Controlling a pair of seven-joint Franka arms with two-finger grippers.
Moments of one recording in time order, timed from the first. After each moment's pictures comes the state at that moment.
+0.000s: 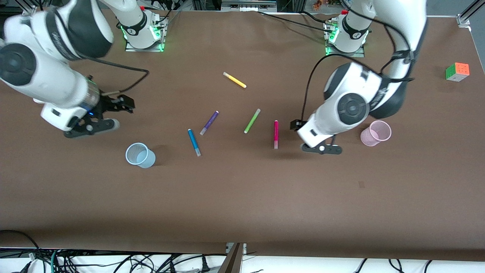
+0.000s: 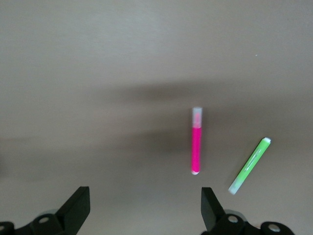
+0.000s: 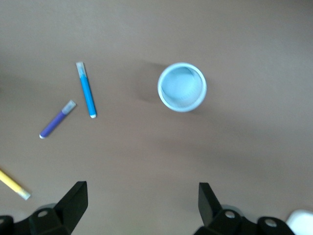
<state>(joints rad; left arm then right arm) -0.27 0.49 -0.20 -1.57 -0.05 1.89 -0.38 0.24 0.27 0.03 -1.53 -0.01 1.65 0.00</state>
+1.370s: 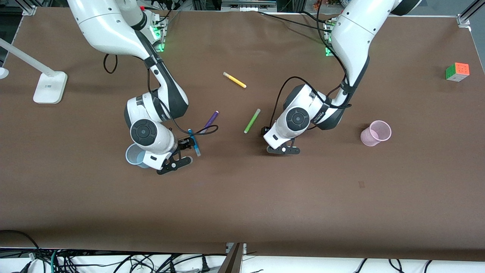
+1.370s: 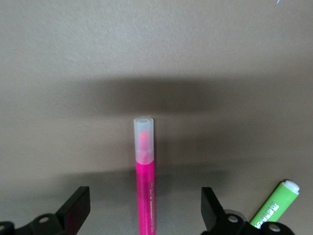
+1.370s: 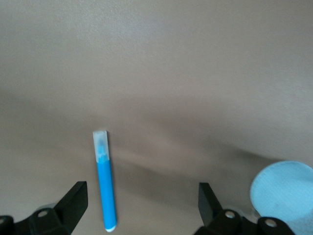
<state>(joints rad) -0.40 0.71 -0.20 -1.68 -0.05 2.25 -0.49 0.38 0.69 0.03 -1.53 0.02 2.14 0.00</state>
